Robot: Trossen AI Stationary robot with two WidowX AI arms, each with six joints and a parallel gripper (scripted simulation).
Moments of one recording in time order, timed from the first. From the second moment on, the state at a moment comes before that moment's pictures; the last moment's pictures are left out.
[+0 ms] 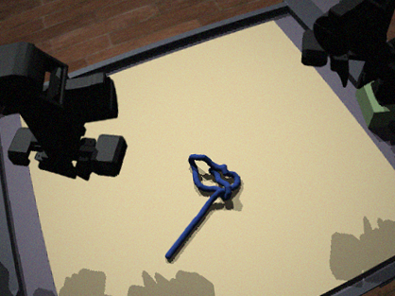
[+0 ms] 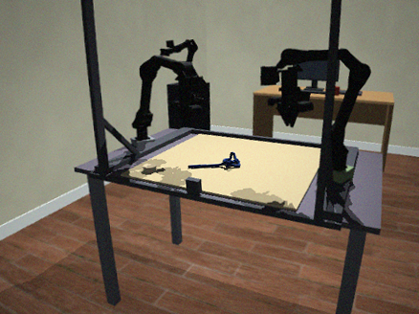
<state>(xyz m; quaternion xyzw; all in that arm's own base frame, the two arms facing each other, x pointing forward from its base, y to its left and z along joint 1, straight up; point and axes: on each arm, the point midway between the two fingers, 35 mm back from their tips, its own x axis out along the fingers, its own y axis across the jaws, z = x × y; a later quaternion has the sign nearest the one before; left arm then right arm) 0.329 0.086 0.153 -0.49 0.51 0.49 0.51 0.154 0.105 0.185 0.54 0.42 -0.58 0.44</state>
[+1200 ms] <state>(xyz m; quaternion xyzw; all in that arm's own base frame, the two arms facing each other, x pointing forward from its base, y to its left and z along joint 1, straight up) 0.329 0.086 0.153 -0.36 0.60 0.37 0.61 0.177 0.112 0.191 0.51 0.46 -0.55 0.47</state>
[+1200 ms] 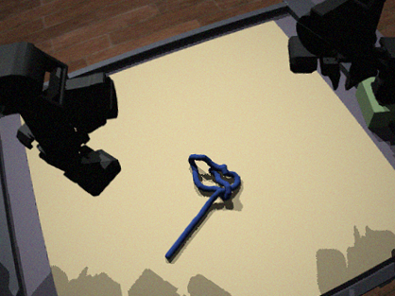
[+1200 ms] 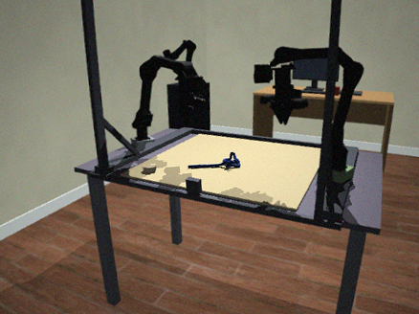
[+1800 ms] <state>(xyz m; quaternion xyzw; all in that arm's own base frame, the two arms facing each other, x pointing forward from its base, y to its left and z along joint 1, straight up) 0.329 0.086 0.153 -0.36 0.60 0.37 0.61 0.306 0.129 0.190 0.35 0.60 -0.39 0.60</state>
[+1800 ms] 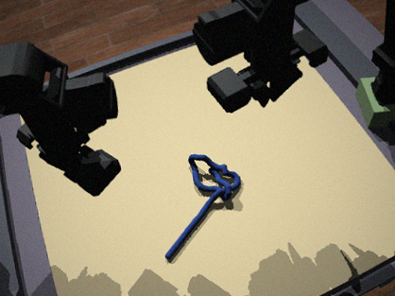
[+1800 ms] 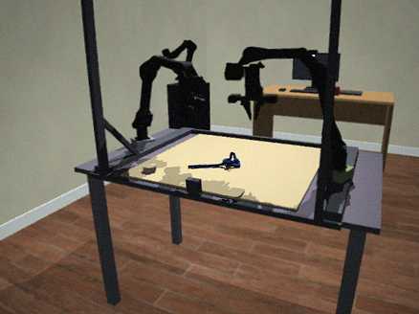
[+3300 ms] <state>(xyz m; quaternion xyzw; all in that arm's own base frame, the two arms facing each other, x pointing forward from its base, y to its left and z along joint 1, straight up) 0.380 0.061 0.131 -0.35 0.53 0.35 0.69 0.382 0.116 0.162 0.25 0.66 -0.28 0.65</state>
